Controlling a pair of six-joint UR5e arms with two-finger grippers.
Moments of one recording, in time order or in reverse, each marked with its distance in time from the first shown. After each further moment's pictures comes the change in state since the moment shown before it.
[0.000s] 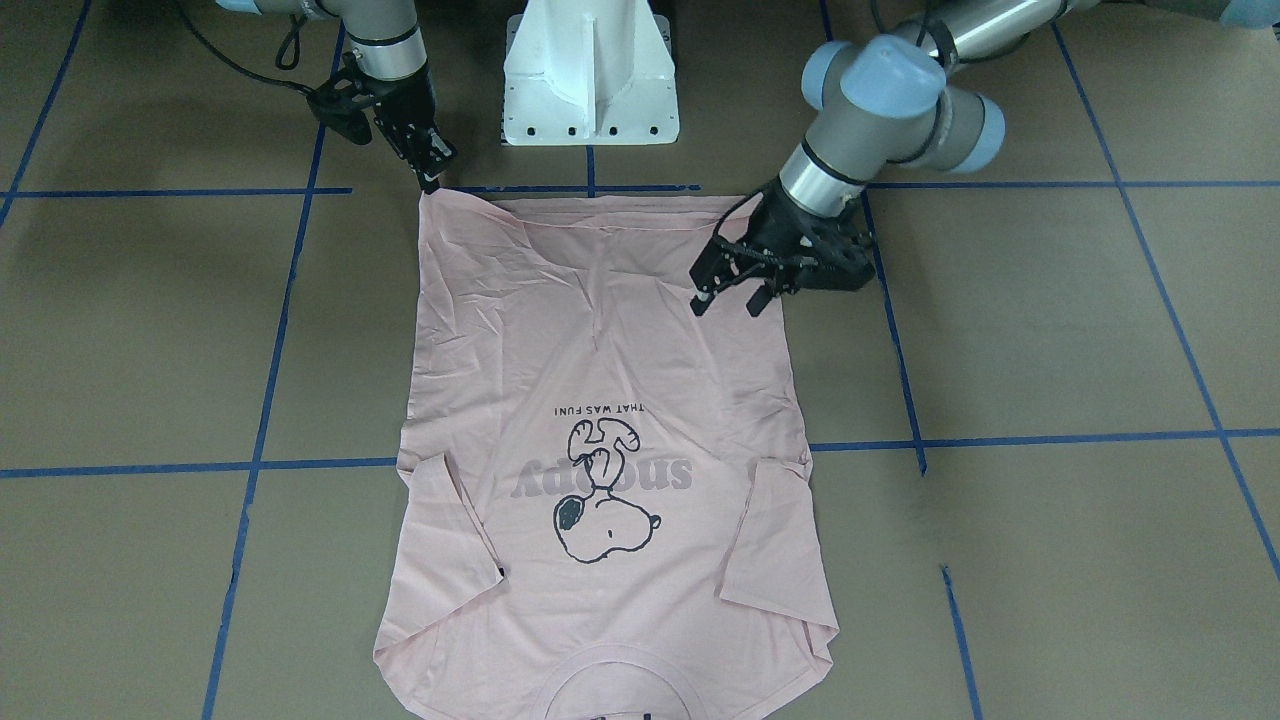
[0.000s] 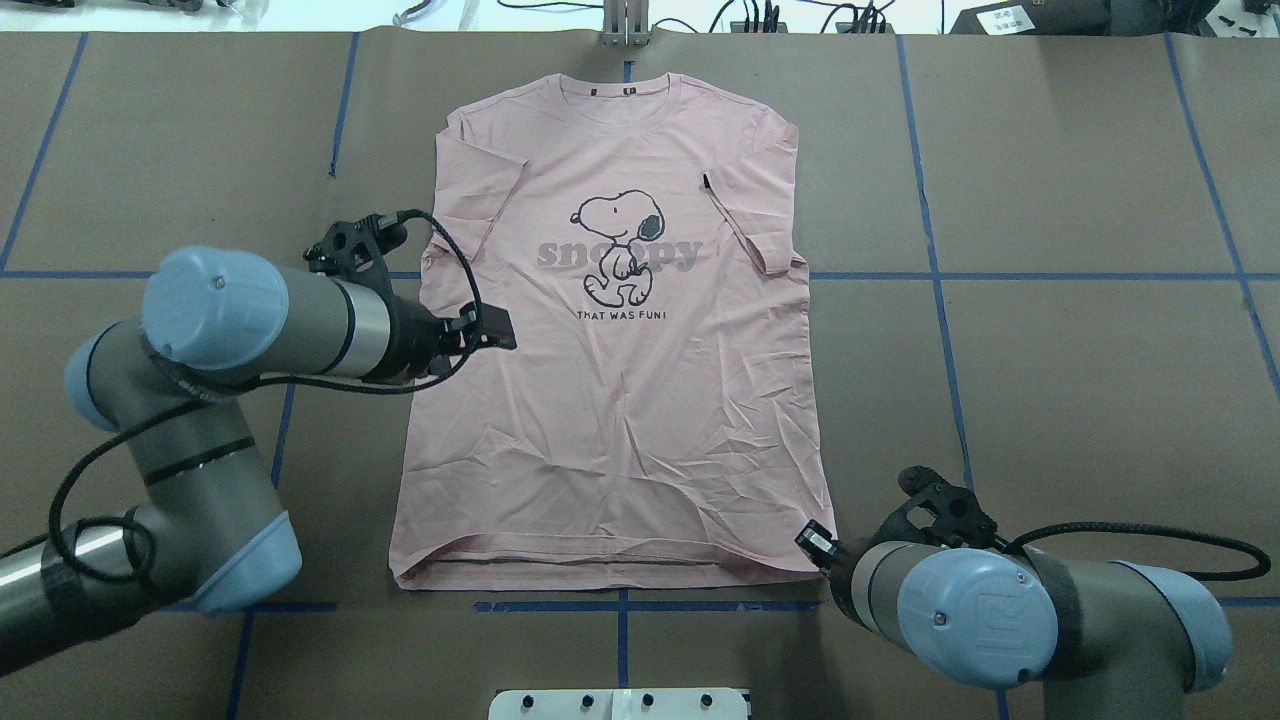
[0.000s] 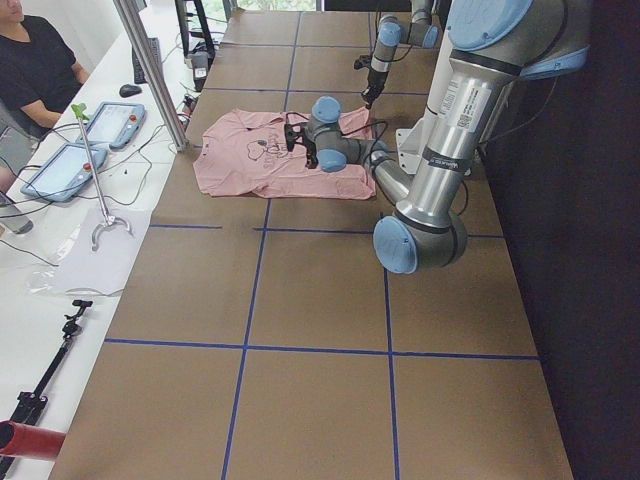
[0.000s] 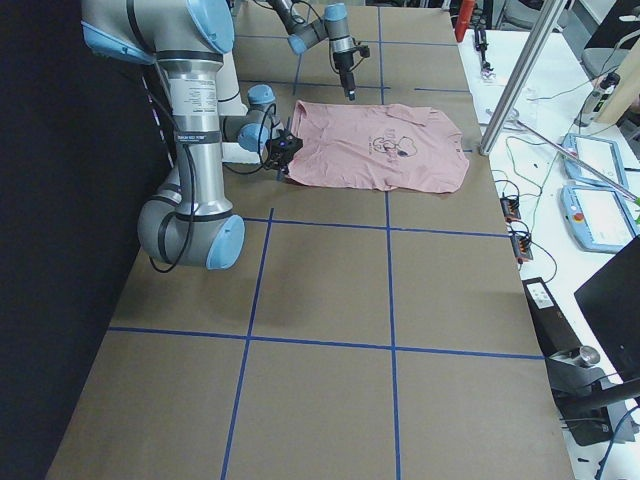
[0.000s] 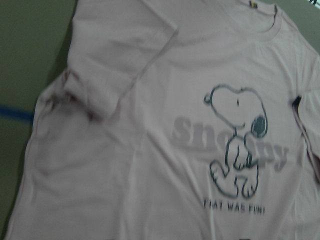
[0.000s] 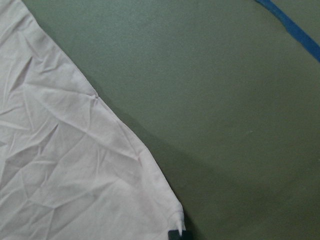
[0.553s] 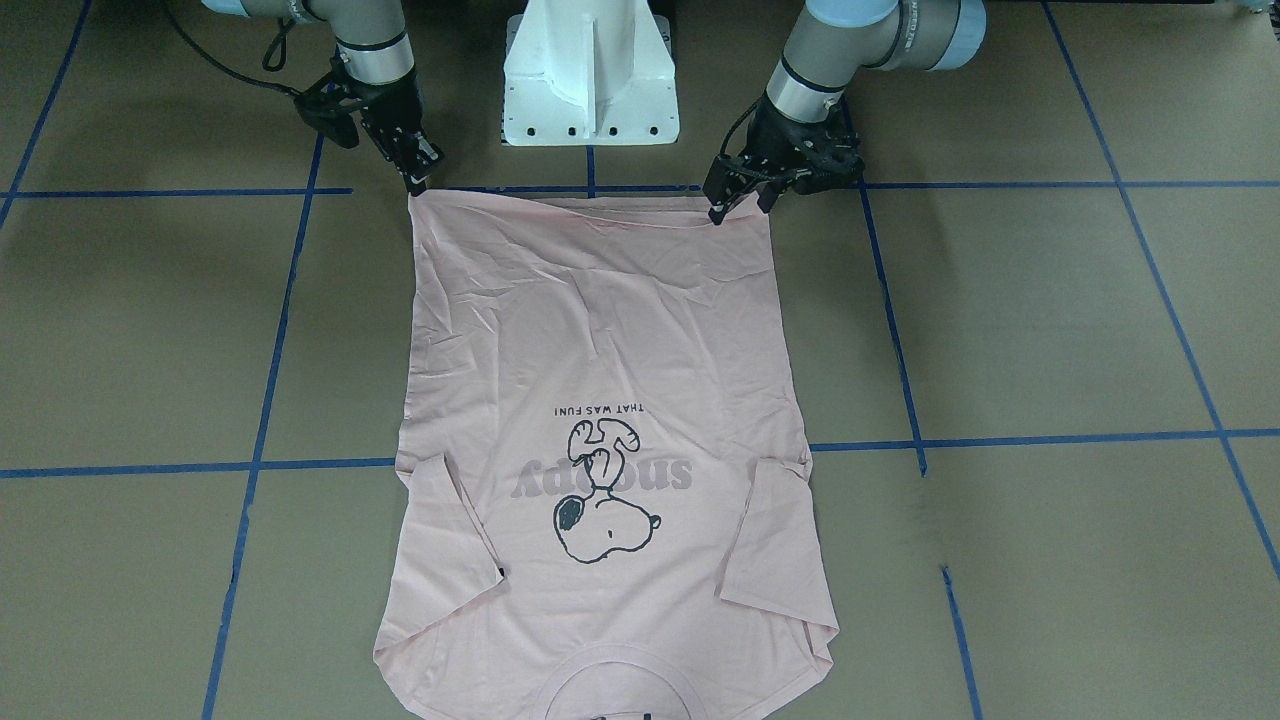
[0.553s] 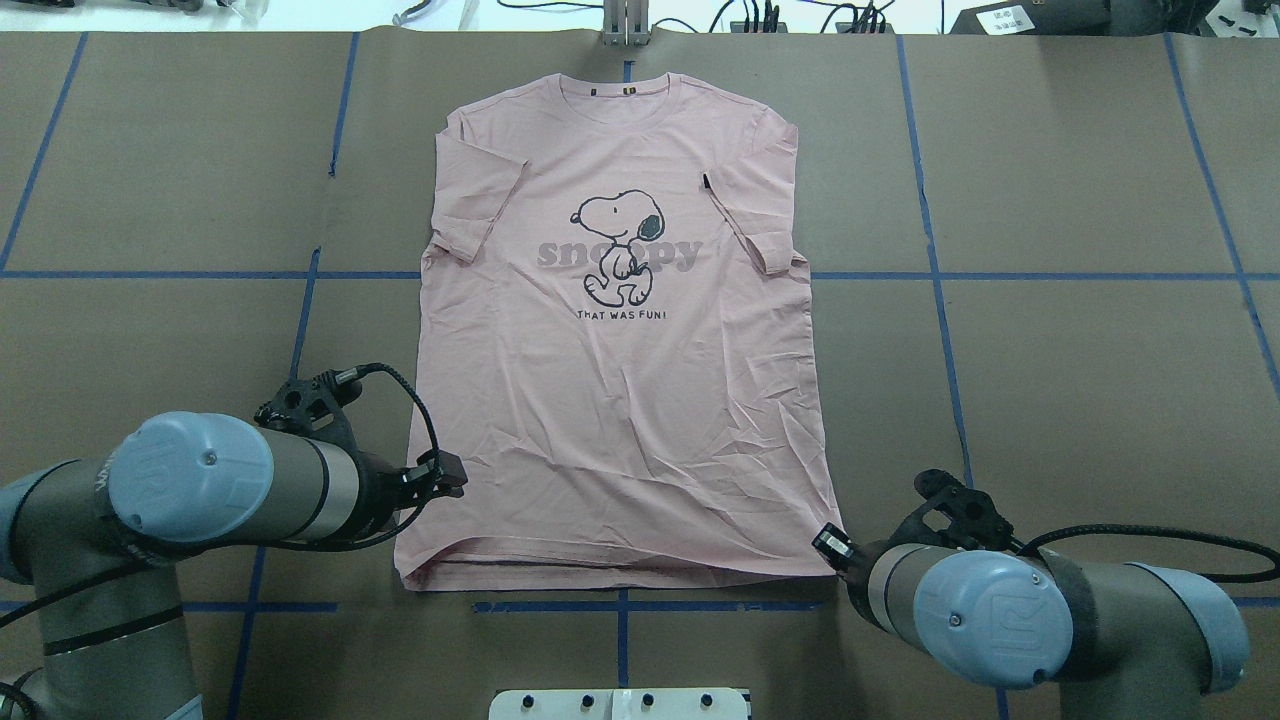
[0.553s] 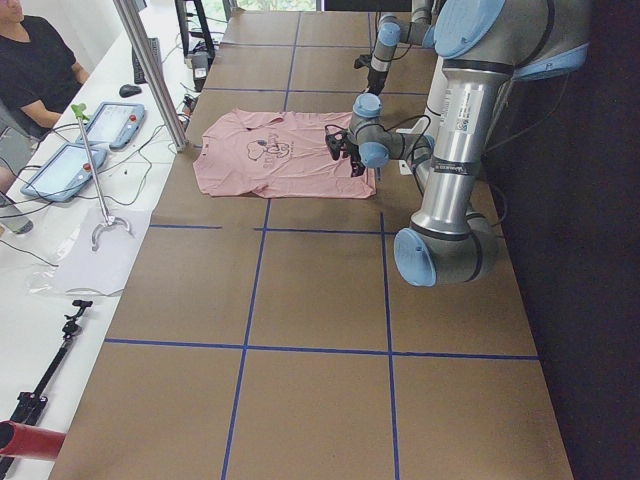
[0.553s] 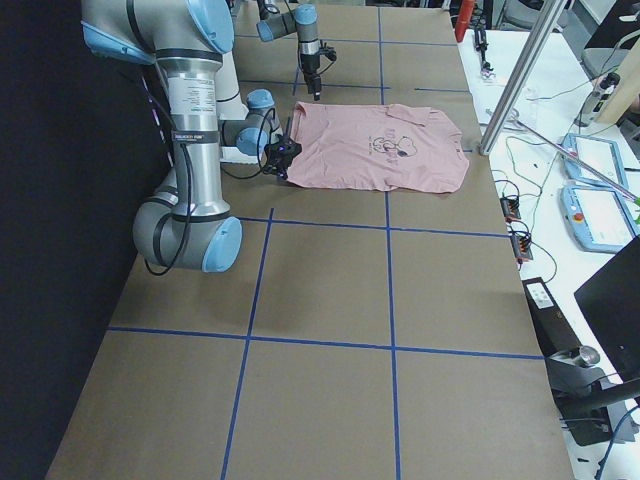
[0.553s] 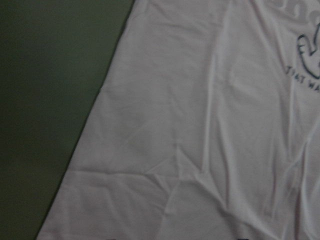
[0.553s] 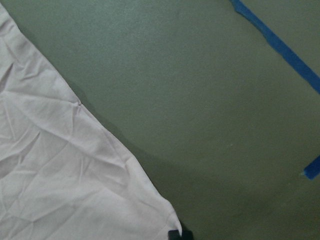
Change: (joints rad) left arm 0.170 0.173 -0.182 0.195 0.057 -0.188; right arm -0.001 -0.030 0.003 0.009 0.002 -0.001
